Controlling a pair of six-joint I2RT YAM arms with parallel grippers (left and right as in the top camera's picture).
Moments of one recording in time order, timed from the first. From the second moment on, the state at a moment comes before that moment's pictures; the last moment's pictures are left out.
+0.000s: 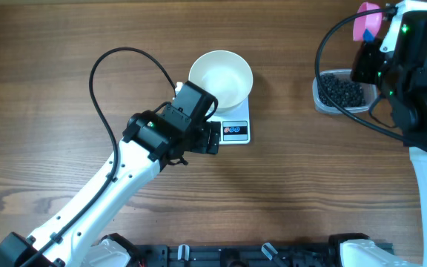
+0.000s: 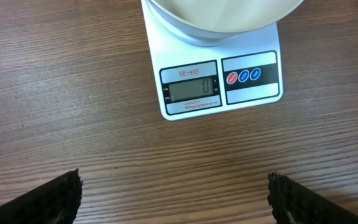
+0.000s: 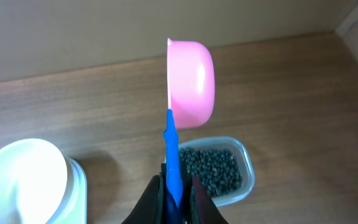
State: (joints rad) left arm -0.62 1.40 1.20 -0.98 -0.13 -0.43; right arm 0.07 1.32 1.61 -0.96 0.17 0.16
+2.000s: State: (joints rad) left arm -0.62 1.40 1.20 -0.98 -0.13 -0.46; right arm -0.32 1.63 1.61 -1.16 -0.18 -0.34
